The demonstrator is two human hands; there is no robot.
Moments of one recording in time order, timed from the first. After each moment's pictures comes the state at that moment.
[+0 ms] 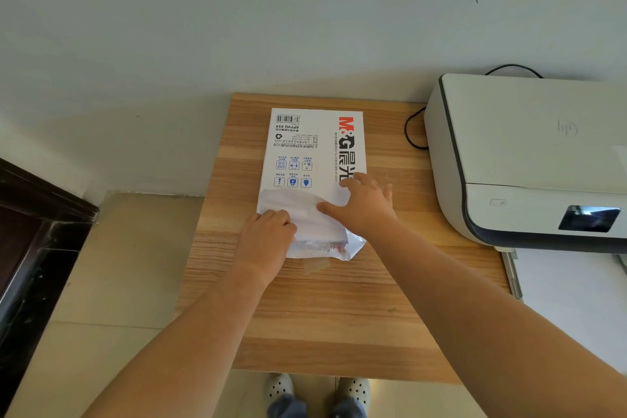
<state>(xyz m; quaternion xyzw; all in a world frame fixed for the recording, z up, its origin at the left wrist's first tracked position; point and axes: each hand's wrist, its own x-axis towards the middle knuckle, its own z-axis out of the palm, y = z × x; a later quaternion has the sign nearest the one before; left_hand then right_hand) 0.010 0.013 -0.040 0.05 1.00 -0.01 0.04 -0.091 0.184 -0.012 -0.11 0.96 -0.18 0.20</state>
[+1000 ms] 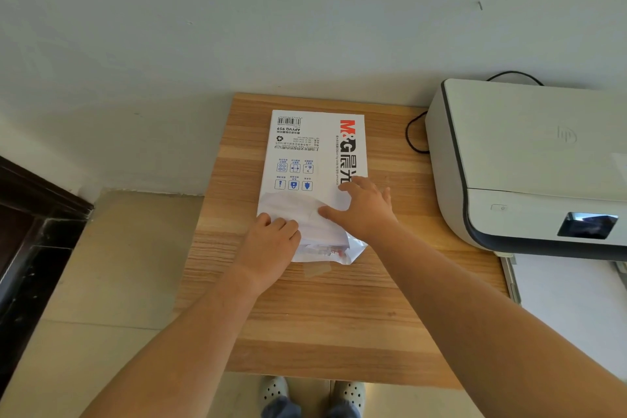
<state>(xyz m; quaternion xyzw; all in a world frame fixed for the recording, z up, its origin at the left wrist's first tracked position) 0.016 0.007 -0.047 0.20 0.98 -0.07 -0.04 -0.092 0.184 -0.019 -0.12 0.95 -0.18 0.20</state>
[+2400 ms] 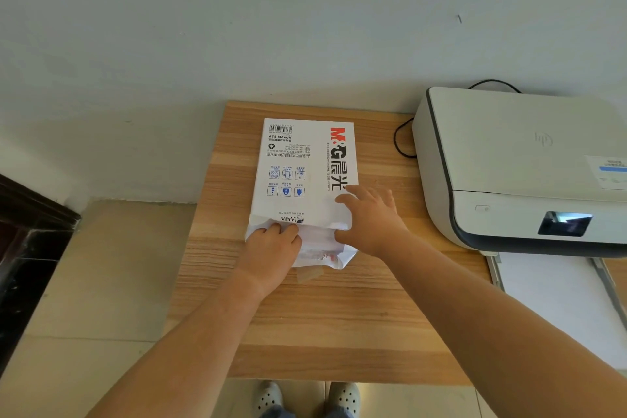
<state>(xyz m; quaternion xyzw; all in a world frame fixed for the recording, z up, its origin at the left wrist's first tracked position) 0.015 0.022 -0.037 0.17 0.98 -0.05 -0.01 -0.080 0.210 -0.004 -0.23 0.96 -0.07 0.18</state>
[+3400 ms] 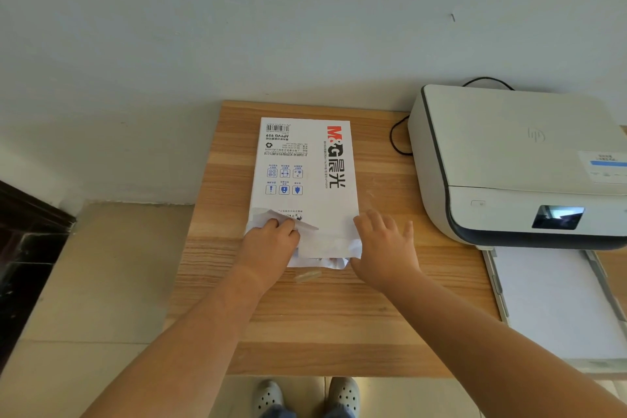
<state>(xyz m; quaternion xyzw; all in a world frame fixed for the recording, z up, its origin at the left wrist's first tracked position) 0.015 0.022 -0.033 0.13 0.99 -0.01 0.01 -0.028 0.235 -0.017 -0.19 0.97 0.03 0.14</state>
